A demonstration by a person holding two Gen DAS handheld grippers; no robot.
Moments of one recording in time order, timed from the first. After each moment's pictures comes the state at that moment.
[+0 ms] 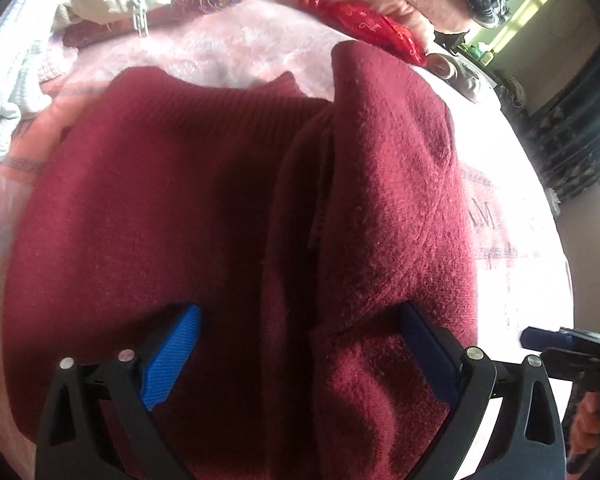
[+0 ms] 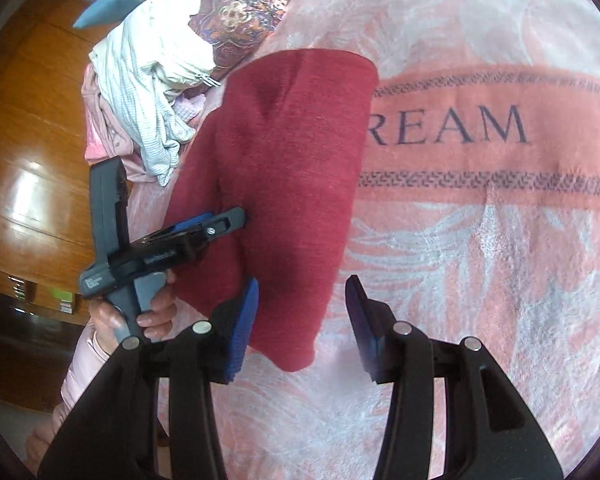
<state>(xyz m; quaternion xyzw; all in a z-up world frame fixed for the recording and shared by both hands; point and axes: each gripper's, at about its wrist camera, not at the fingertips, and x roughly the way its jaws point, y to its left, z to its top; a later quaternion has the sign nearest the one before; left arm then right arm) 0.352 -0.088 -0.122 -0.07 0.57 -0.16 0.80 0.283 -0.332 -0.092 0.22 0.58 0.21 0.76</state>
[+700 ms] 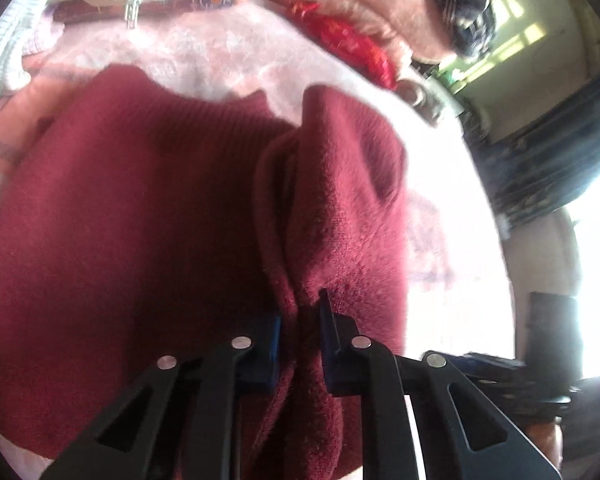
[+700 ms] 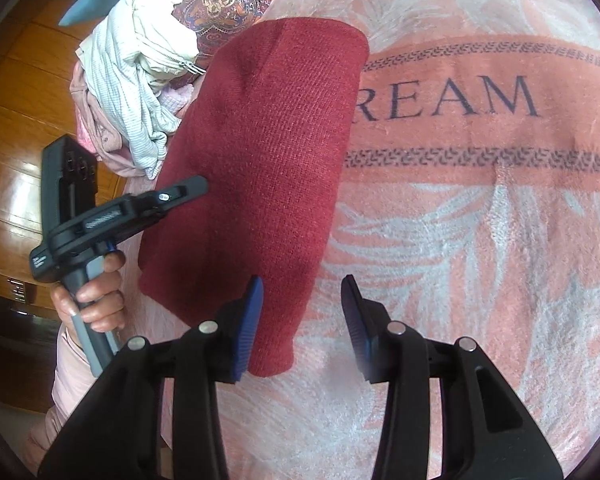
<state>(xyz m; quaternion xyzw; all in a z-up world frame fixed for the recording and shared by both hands) 0.356 -0.073 -0.101 -0.17 0.56 -0.22 0.78 0.283 -0.315 -0.113 0.22 0.59 0.21 0.75</state>
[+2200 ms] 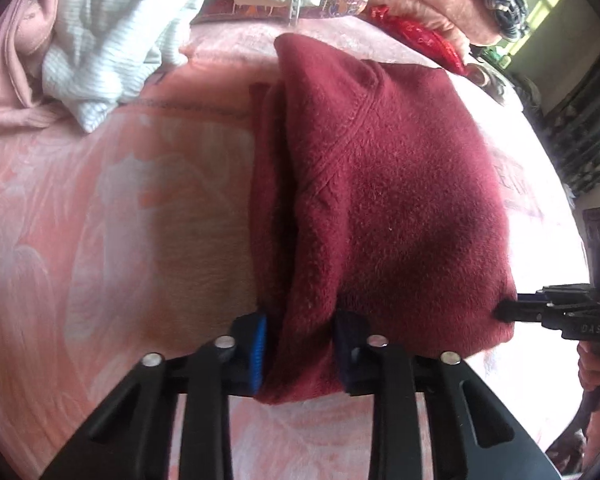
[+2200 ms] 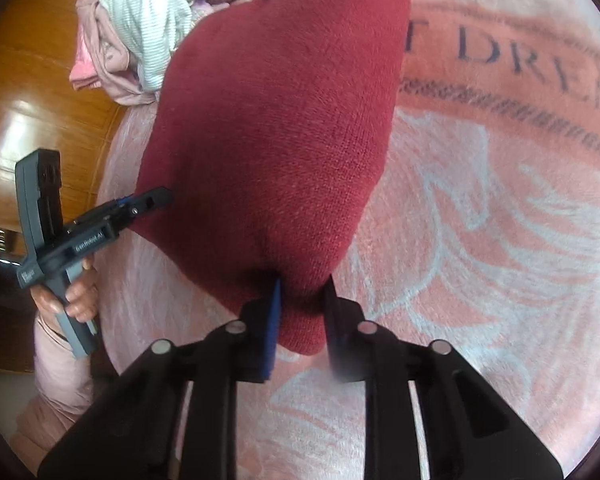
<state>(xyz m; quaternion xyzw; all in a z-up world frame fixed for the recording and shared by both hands) 0.287 0.085 -0.111 -0.04 0.57 -0.14 0.81 0.280 -0.185 -0.124 0.11 0.64 0.23 0.73</state>
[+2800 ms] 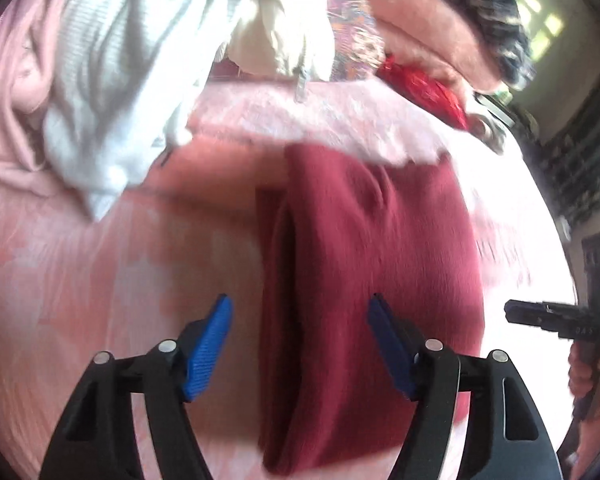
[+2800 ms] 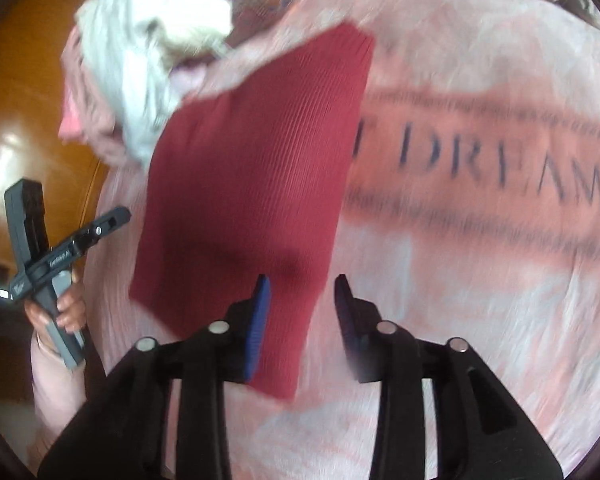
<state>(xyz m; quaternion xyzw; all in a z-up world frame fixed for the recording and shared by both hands) 0.366 0.088 -0.066 -0.07 0.53 -0.11 0.83 0.362 -0.225 -0.088 0.15 0.60 0.17 0.77</state>
